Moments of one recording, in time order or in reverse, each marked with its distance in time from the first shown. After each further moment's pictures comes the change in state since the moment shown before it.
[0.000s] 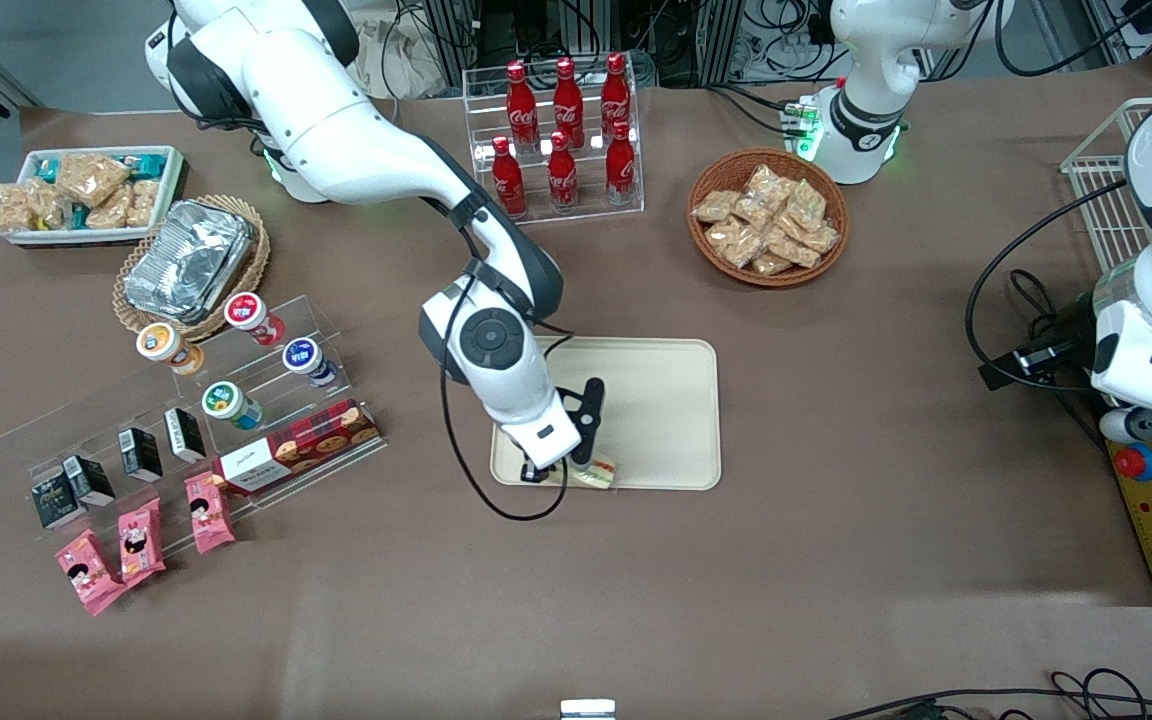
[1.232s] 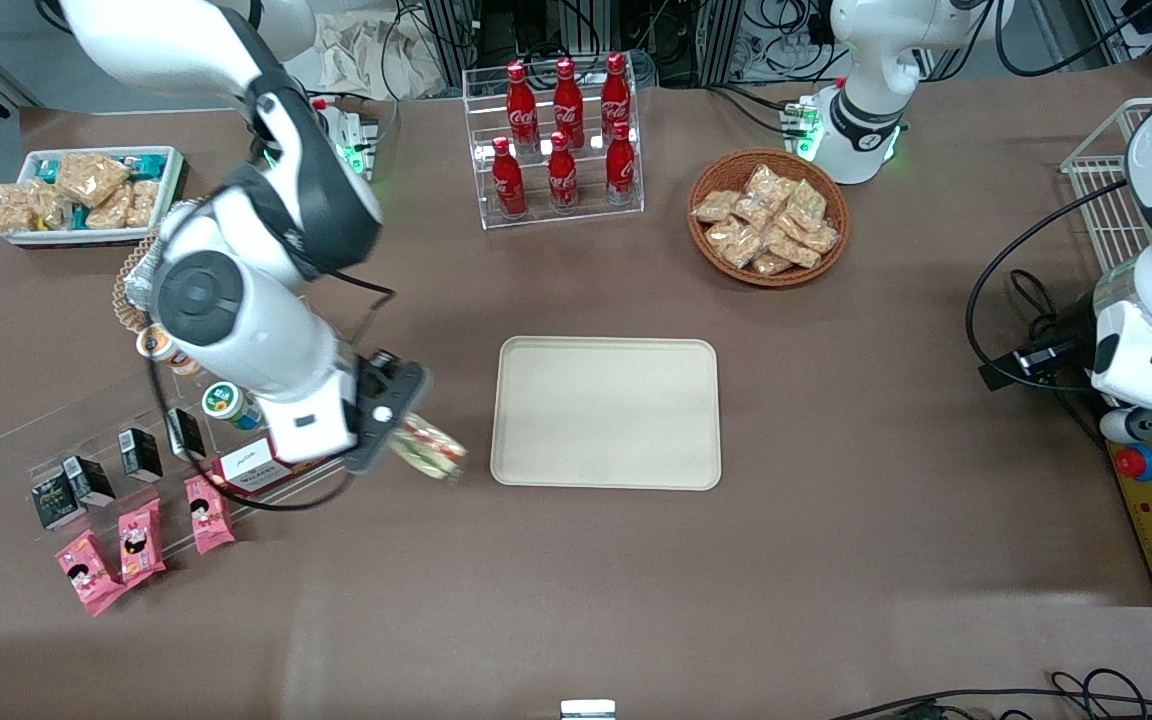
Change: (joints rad) arm -0.238 -0.355 0.008 -0.038 0.115 -0.439 0.083
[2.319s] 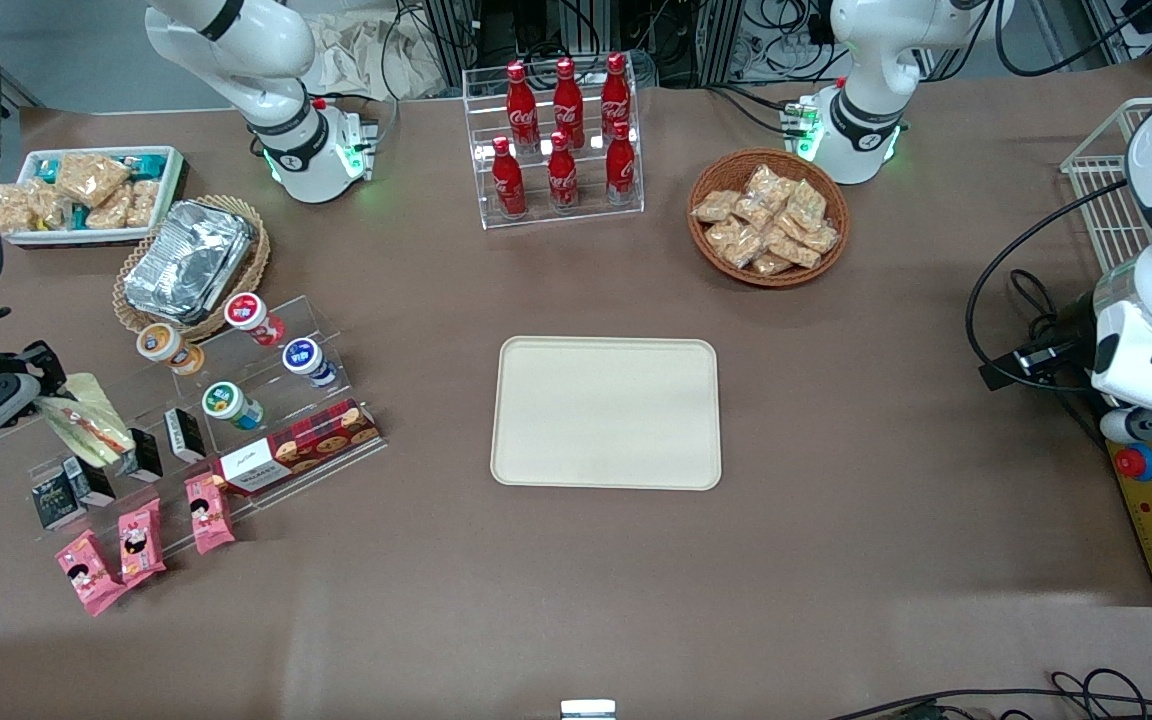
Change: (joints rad) arm -0.599 -0.253 -0.016 -0.268 -0.107 -0.104 -0.373
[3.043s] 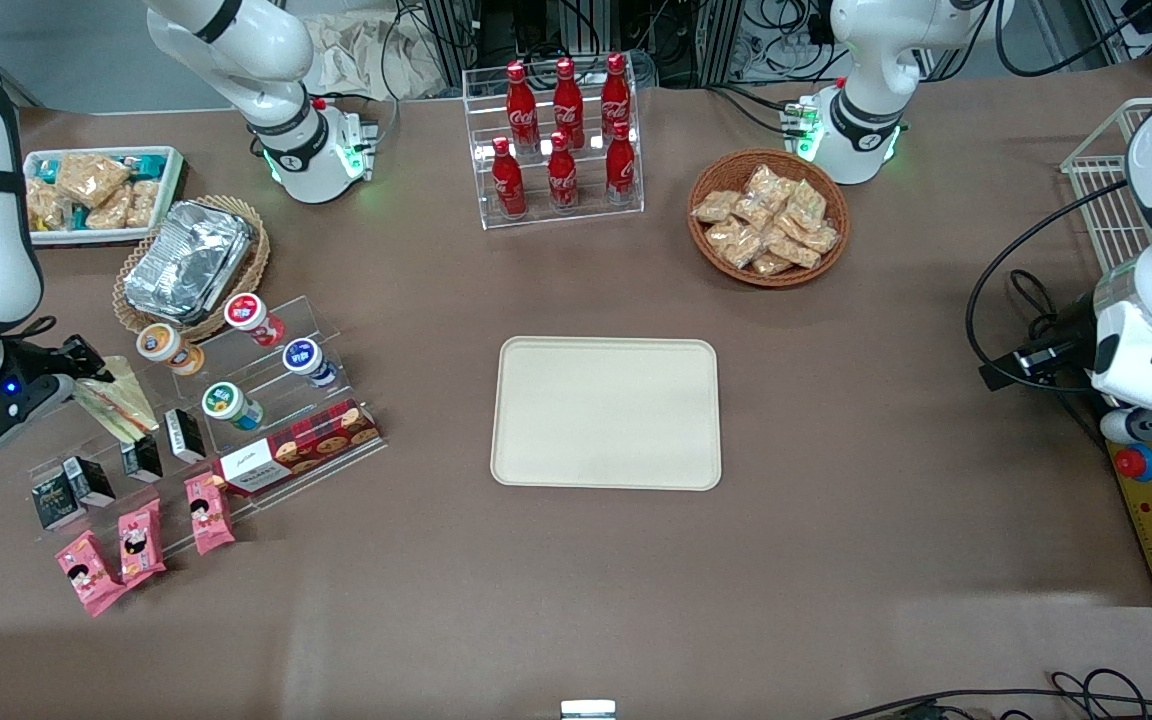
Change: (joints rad) arm -0.143 0.017 -0.020 -0.273 -0.001 0.182 -0.031
